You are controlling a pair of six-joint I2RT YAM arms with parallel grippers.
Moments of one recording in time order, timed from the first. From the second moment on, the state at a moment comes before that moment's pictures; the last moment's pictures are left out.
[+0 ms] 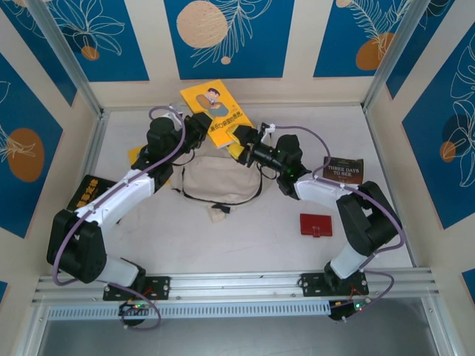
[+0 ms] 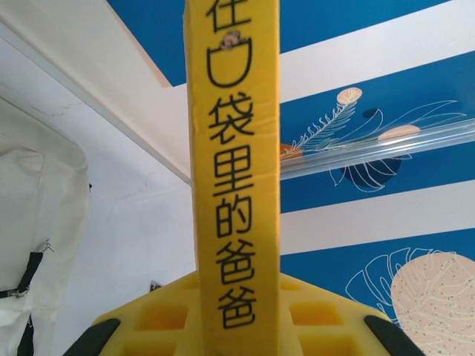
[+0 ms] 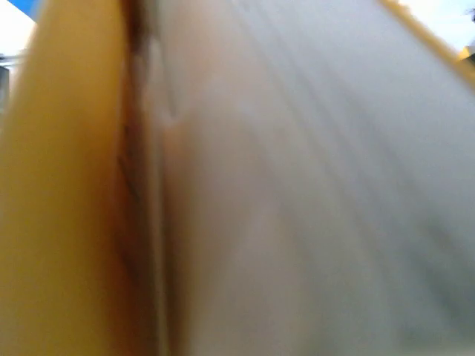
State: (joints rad) left arm -0.45 1.42 1.06 0.30 0.19 -1.26; right arm 0.54 1.62 0.90 0.84 -0.51 1.69
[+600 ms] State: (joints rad) left arm -0.45 1.32 1.11 -0.28 0.18 -0.89; right arm 0.37 1.34 0.73 0.41 -0.49 1.37
